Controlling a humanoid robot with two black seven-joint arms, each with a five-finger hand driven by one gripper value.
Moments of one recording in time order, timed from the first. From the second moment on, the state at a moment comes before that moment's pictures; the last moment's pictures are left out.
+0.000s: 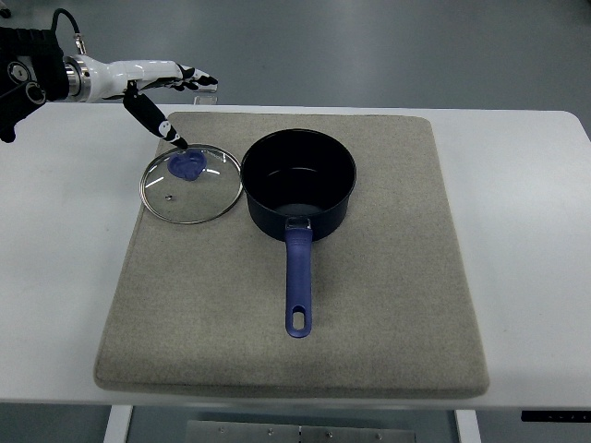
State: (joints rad) left arm -1.28 0.58 -0.11 -0.72 0.98 -0.41 -0.28; right arm -0.01 0.00 -0.05 0.20 -0.01 0.02 0.06
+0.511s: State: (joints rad) left arm -1.14 0.50 -0.18 -0.51 -0.01 -0.56 -0.28; right arm -0.01 0.00 -0.05 0.20 0.00 0.02 0.06
